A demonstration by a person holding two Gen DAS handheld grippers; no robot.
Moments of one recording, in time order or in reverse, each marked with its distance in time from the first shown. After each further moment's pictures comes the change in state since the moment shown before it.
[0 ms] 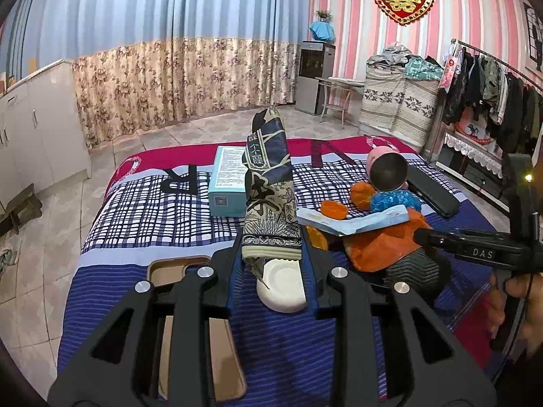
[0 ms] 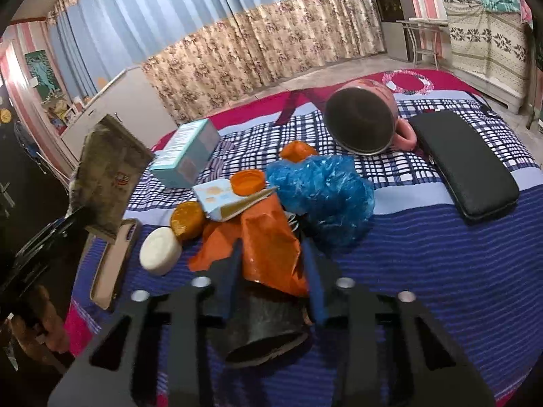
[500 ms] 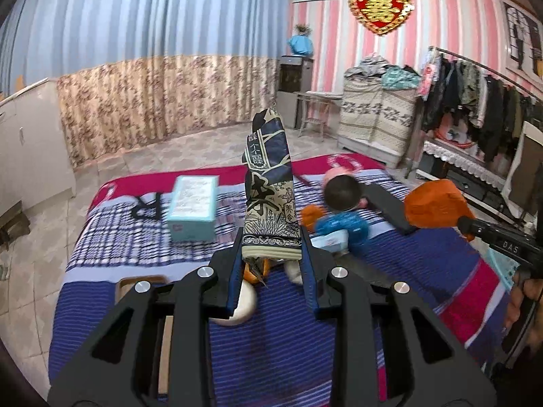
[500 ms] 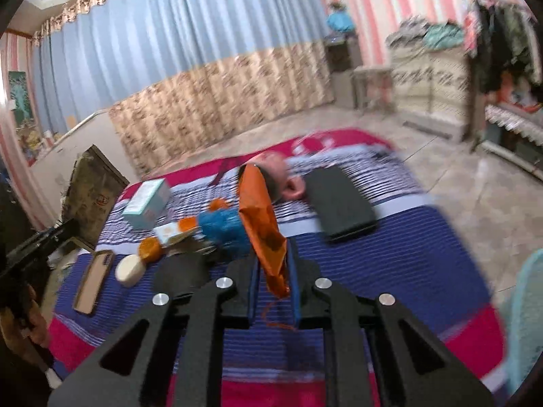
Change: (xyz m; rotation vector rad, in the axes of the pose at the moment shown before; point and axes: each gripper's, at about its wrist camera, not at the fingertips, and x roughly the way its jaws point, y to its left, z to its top) left arm -0.030 -0.057 0.021 0.037 -0.068 -0.082; right arm -0.139 -0.053 -0.015 0.035 -0.255 -0.248
